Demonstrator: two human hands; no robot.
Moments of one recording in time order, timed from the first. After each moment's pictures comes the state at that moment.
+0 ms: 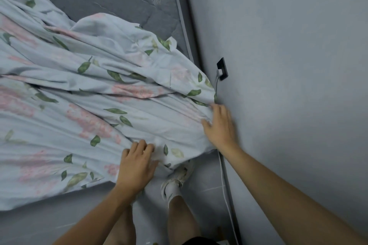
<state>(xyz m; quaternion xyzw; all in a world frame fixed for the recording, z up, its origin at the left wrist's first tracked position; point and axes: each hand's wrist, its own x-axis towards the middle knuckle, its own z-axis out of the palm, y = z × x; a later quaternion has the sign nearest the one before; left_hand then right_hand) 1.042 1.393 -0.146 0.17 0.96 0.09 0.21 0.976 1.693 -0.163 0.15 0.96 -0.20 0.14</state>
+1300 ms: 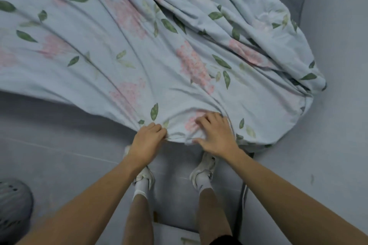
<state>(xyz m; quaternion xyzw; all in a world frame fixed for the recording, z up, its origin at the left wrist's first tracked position) 1.177 1.192 -0.192 0.06 0.97 0.17 0.17 1.077 1.450 -0.182 -0.28 0.93 -0.14 0.21</state>
